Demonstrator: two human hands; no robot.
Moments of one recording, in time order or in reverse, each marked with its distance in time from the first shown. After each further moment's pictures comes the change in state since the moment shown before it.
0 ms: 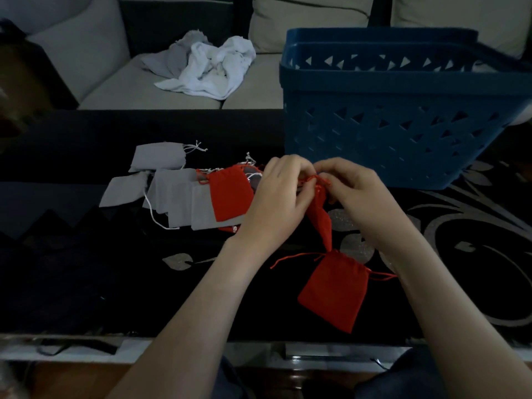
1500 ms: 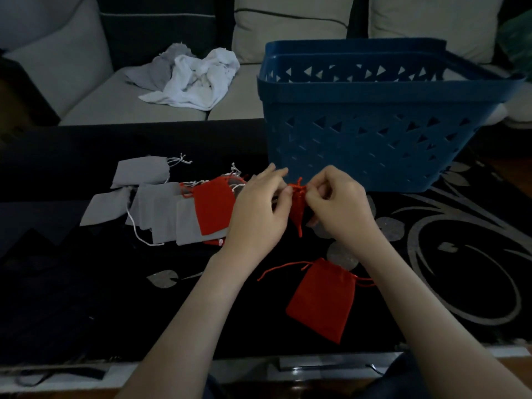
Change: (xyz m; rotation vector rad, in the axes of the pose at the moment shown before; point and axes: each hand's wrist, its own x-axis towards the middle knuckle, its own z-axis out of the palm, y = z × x) left_hand 0.001 -0.005 0.004 -0.030 -0.096 -0.165; right_hand 0.008 0.015 0.007 -0.327 0.279 0.003
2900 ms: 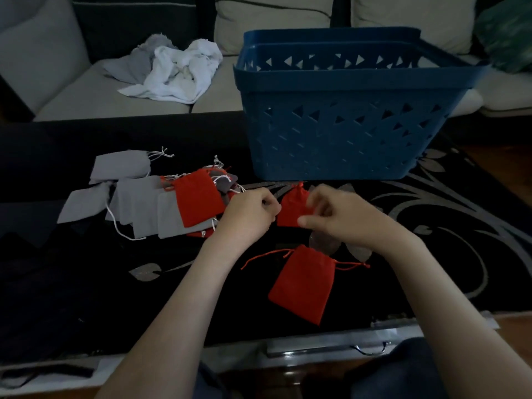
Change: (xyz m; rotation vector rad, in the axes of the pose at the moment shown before) left_hand 0.004 -0.009 0.016 0.003 -0.359 -0.405; right_hand -0.012 0.025 -0.040 -0.246 -0.508 0.133
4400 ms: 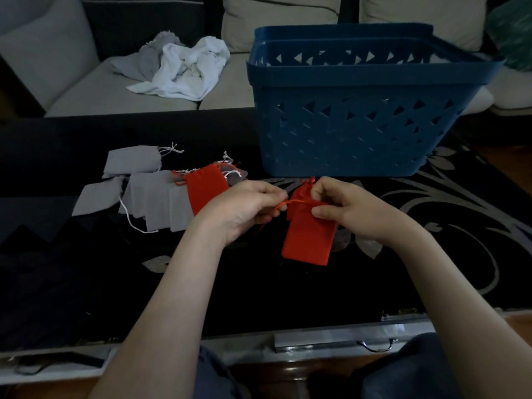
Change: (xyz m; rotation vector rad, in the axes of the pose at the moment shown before) left_hand -0.011 0.007 -0.028 -0.642 -0.269 -0.216; right_hand 0.005 0.004 0.000 0.276 -0.104 -0.195
